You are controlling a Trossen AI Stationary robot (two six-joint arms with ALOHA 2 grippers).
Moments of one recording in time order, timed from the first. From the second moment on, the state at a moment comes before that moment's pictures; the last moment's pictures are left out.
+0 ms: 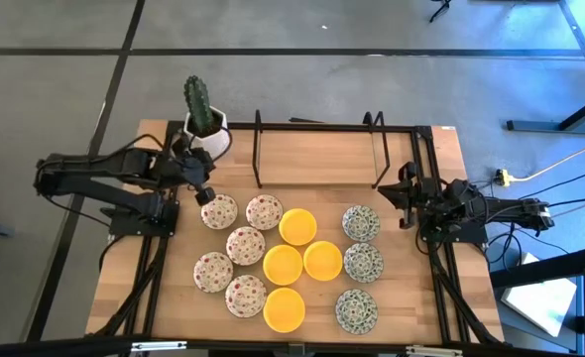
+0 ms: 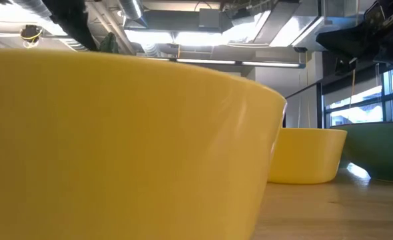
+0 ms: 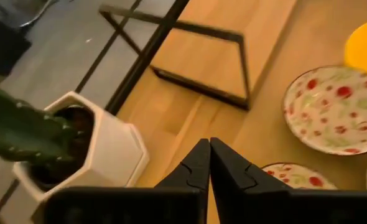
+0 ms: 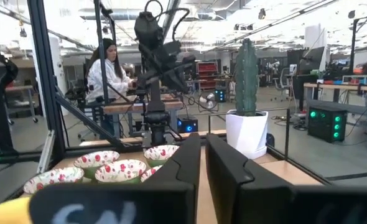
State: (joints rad) left arm 0.00 0.88 0.99 -1.07 -0.58 -0.28; right arm -0.01 0.05 0.01 0.25 0.14 0.04
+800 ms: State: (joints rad) left arm 0.07 1.15 0.99 -1.15 -0.35 -0.20; right arm -0.01 0.05 0.01 0.34 -0.05 0.04
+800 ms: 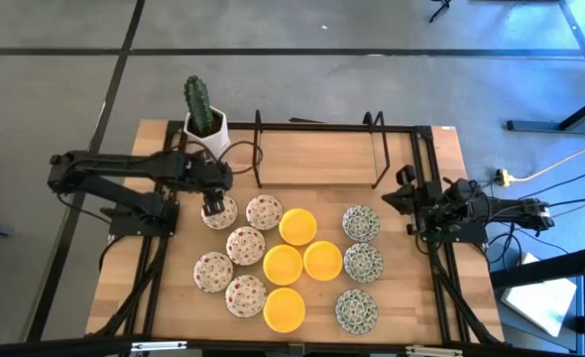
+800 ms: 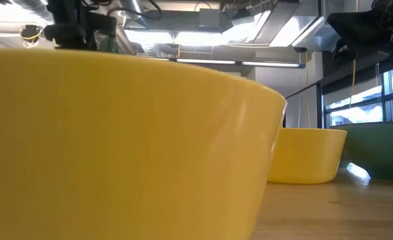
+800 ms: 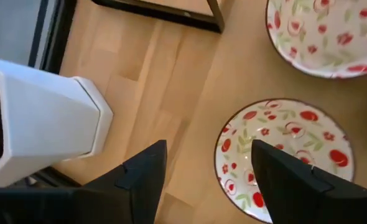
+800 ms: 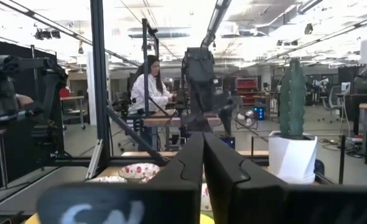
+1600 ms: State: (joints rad) left arm 0.18 1.40 0.99 -1.12 -0.16 0.00; right arm -0.01 0.05 0.02 0.33 -0.05 0.02
